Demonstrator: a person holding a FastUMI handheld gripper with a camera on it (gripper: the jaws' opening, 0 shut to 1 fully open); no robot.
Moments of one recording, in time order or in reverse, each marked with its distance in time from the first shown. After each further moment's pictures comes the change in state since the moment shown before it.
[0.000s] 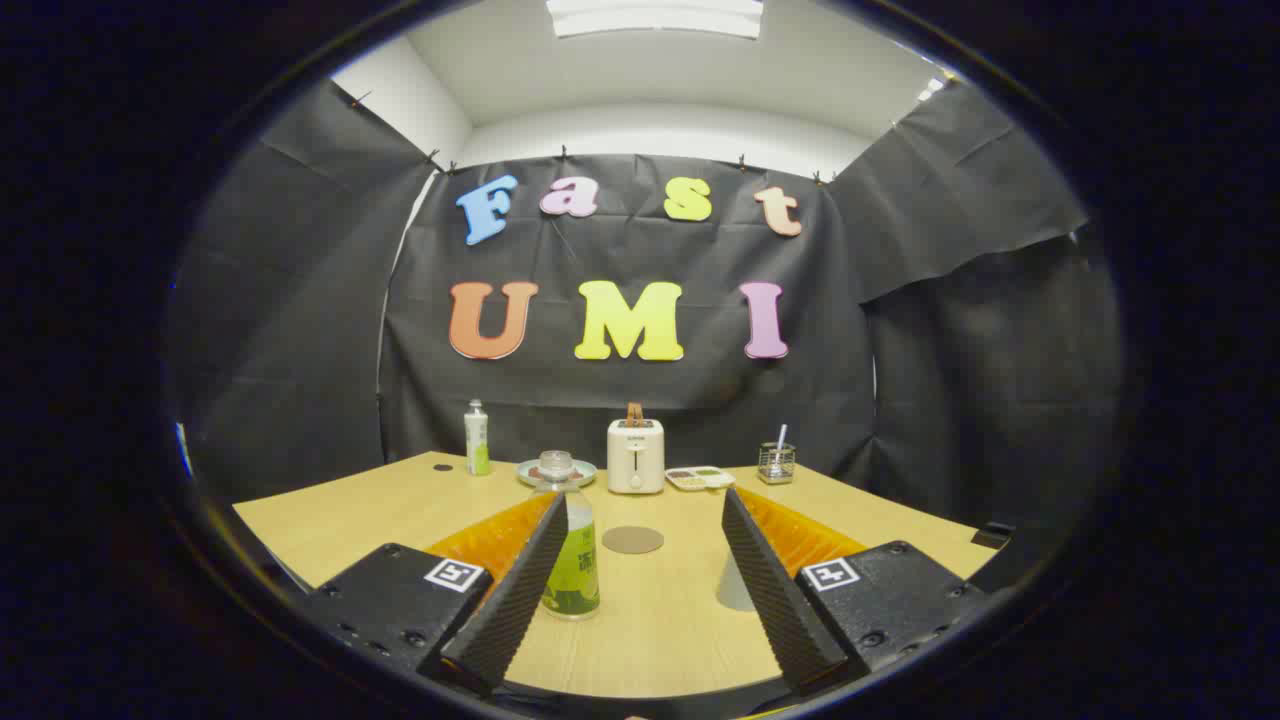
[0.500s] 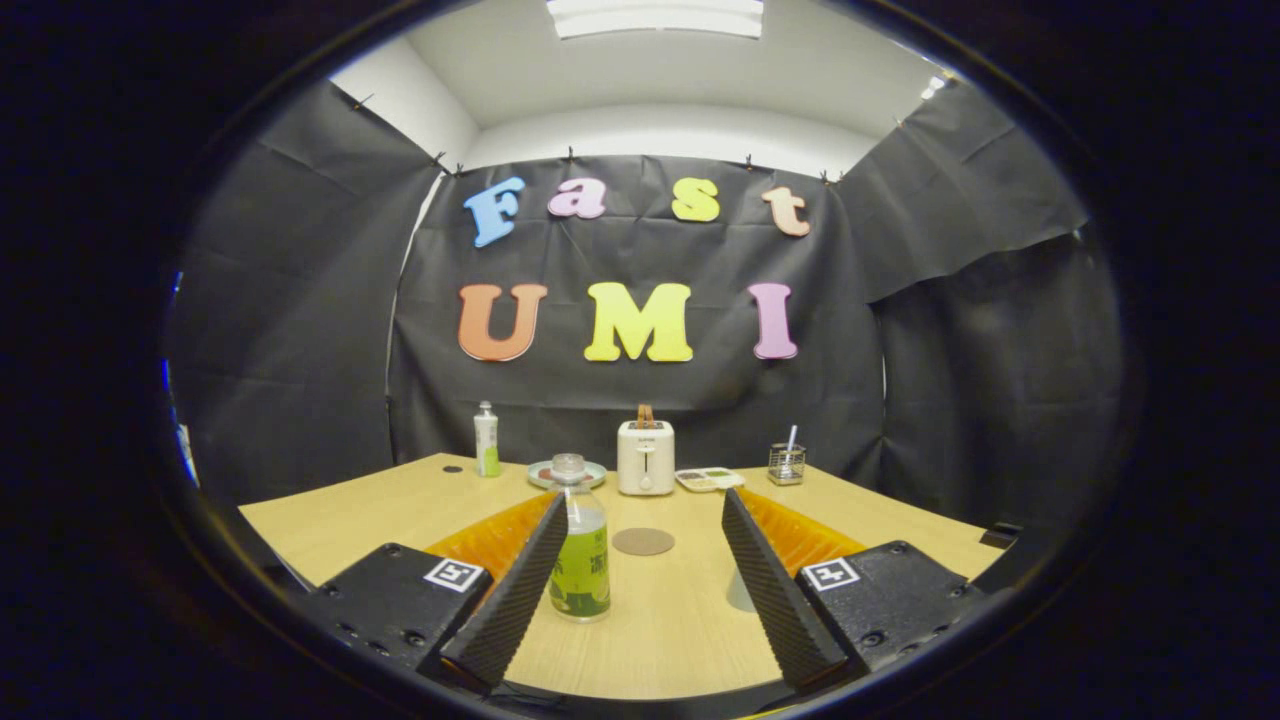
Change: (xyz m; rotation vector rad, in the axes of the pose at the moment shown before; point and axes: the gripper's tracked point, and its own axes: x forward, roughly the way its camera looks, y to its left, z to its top) arm 0.001 0.010 0.002 0.000 -0.005 0.039
